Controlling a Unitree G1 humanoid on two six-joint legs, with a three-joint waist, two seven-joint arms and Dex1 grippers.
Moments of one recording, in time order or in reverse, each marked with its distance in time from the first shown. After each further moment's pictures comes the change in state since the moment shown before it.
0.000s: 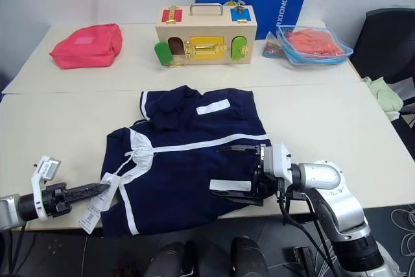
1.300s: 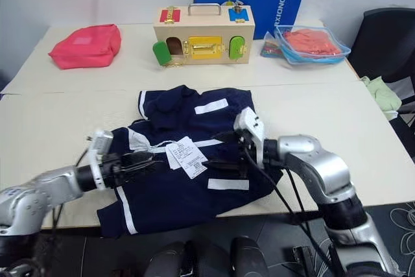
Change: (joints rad) left arm -0.184 -0.178 -0.157 -0.352 -0.085 -0.180 0.365; right arm -0.355 0.028 0.090 0.098 0.035 0.648 -0.216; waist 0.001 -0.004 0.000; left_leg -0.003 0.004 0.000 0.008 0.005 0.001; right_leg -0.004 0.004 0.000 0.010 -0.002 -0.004
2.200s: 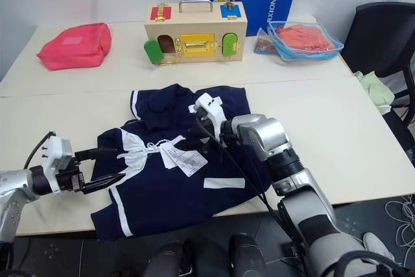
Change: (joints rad) left arm 0.104 0.099 0.050 0.294 0.390 -0.700 -0.399; right arm -0.390 0.313 0.126 0.571 -0.198 0.089 -0.047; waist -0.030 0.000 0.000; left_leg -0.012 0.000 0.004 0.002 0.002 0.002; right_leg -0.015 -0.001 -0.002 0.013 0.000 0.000
